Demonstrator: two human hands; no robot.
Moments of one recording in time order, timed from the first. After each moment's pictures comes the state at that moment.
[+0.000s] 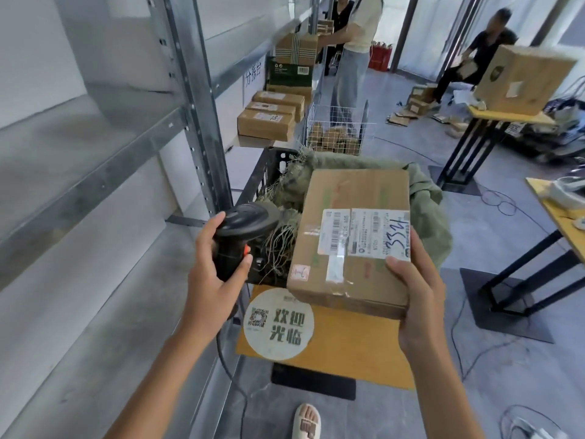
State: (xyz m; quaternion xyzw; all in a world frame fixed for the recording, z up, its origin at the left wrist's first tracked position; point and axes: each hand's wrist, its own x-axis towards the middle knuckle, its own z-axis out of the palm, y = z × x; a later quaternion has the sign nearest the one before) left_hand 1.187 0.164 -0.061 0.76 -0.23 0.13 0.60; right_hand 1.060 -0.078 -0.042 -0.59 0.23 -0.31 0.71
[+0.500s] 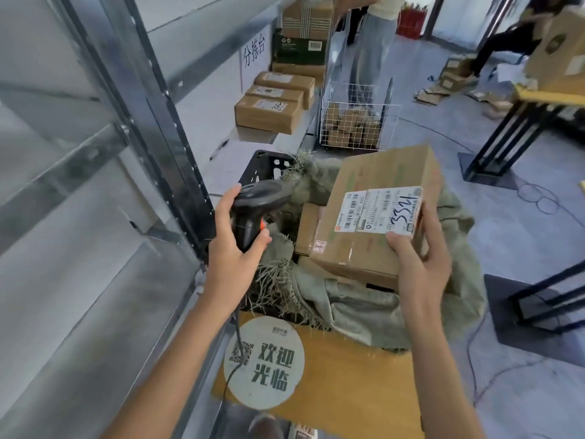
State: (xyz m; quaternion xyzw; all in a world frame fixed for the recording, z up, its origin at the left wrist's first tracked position) left_hand 1.311 0.037 -0.065 0.78 -0.18 0.07 0.60; right_hand 1.205 -0.190 -0.052 -0.64 0.28 -0.36 0.61
